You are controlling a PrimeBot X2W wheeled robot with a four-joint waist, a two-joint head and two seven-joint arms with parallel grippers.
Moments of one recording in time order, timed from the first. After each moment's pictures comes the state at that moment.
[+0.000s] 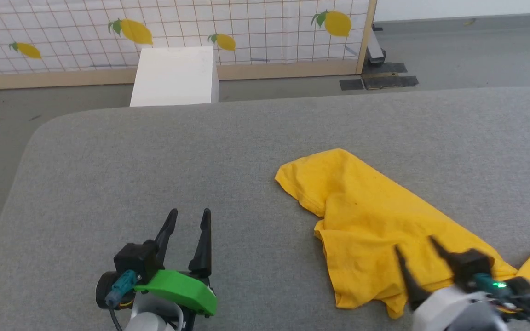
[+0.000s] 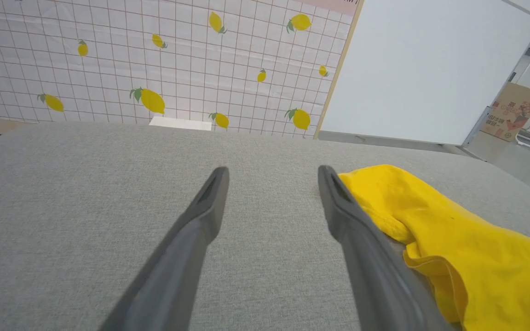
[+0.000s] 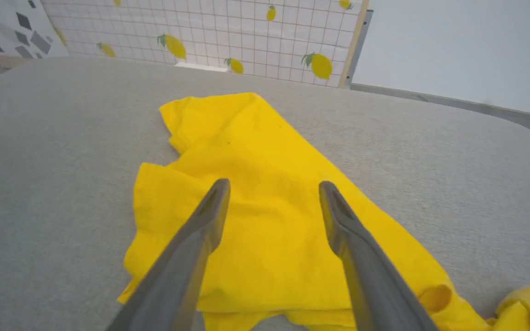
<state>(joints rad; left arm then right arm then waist) -0.08 0.06 -0.18 0.22 -0.30 -0.06 -0.26 0.10 -0.09 0.04 -0.03 0.01 0.13 0.12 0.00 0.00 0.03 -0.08</state>
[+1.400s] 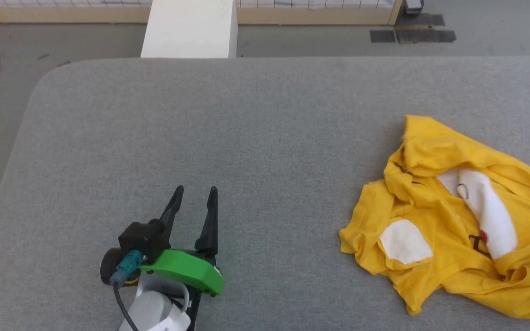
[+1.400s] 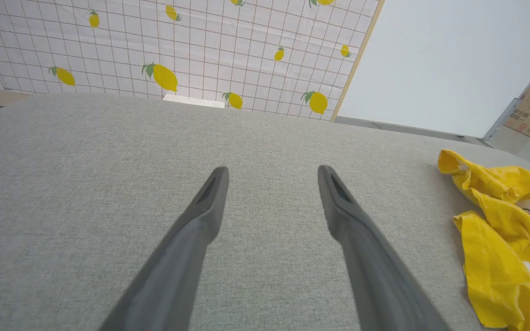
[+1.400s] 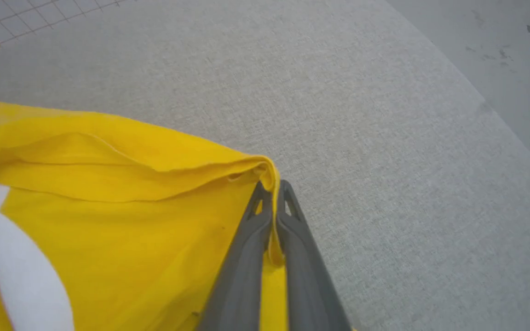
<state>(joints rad) -0.15 0.05 -0.21 0.22 -0.30 -0.05 -0.26 -0.30 -0.17 -0.67 0.32 0.01 0.13 0.46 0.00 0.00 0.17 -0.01</state>
